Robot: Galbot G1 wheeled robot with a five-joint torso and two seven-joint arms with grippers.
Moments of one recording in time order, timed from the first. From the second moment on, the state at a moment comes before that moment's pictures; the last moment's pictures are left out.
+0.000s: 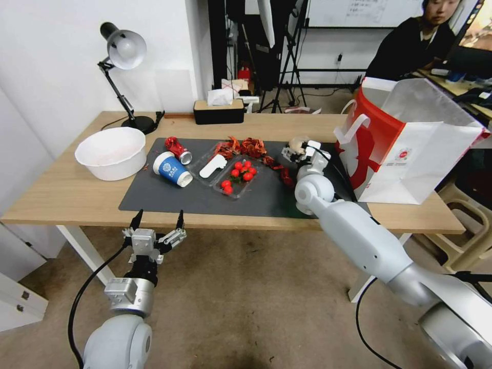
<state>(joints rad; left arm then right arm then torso) 1.60 -1.53 -0.61 -2.14 -0.07 -0.01 0.07 -0.36 1.18 -0.27 1.23 1.07 -0.08 0.67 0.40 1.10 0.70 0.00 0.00</state>
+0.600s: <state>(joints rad) 1.60 -1.53 -0.60 -2.13 -0.07 -0.02 0.07 -0.29 1.20 -0.30 1.11 1.07 -0.11 0.64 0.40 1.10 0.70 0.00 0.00</state>
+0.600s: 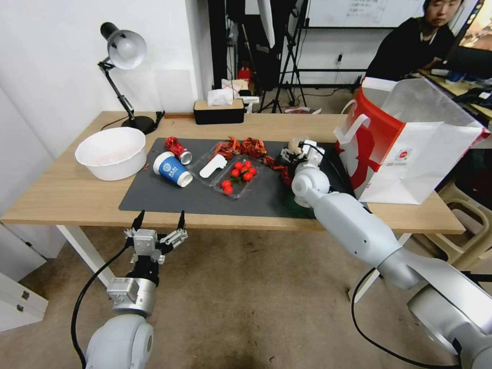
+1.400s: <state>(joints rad) 1.60 -1.53 -0.60 -2.11 -0.04 -0.04 0.07 -0.27 1.22 -0.31 1.05 1.07 -0.11 0.62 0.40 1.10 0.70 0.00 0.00</state>
